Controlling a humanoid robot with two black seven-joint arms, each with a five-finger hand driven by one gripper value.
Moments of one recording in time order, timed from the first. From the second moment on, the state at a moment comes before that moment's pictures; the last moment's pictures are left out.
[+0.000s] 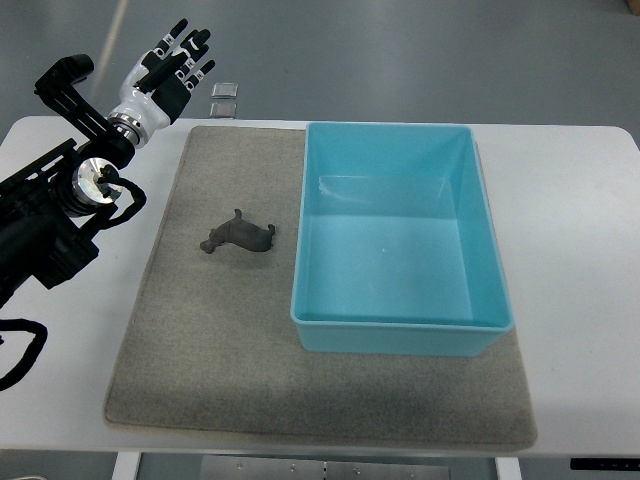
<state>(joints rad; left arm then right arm) -0.96 0.23 -0.66 -0.46 -0.14 -0.29 -0.24 0.04 0.00 -0.01 0.13 -0.05 0.18 0.06</state>
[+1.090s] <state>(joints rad) -0.95 0.30 -0.56 -0.55 -0.10 -0.30 -0.24 0.04 0.00 -0.01 0.13 -0.05 0.18 0.06</state>
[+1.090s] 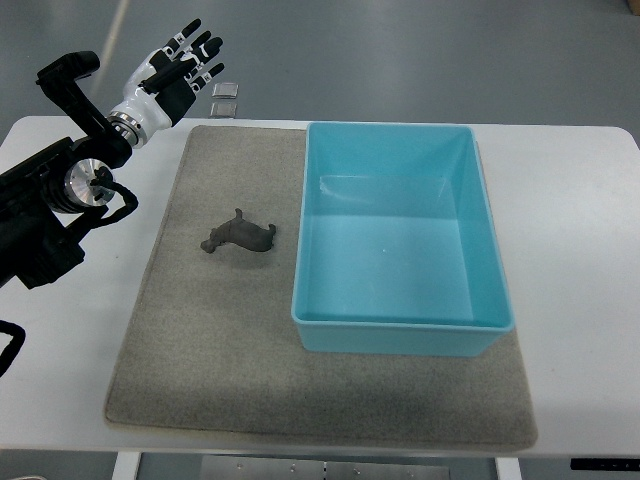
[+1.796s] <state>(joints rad) -0.98 0.45 -0.44 -0.79 0.24 -0.31 -0.24 0.04 0.00 -0.01 0.13 -0.05 0.18 0.06</state>
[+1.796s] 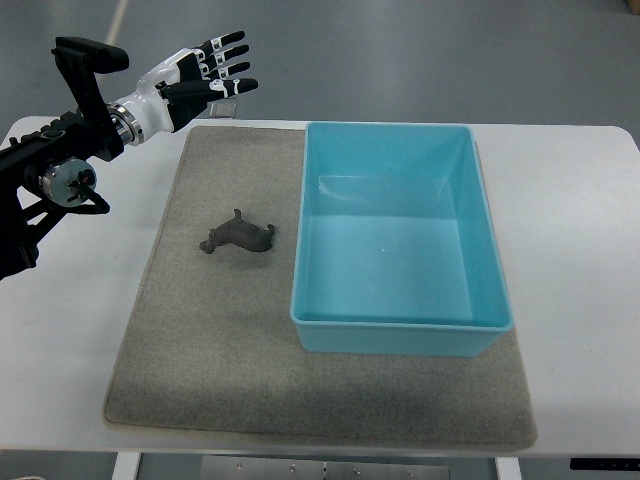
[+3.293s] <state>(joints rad) -1.08 0.66 -0.36 -1.04 1.25 -0.61 -0.24 0.04 0.00 -0.01 0.13 -0.05 0.18 0.06</state>
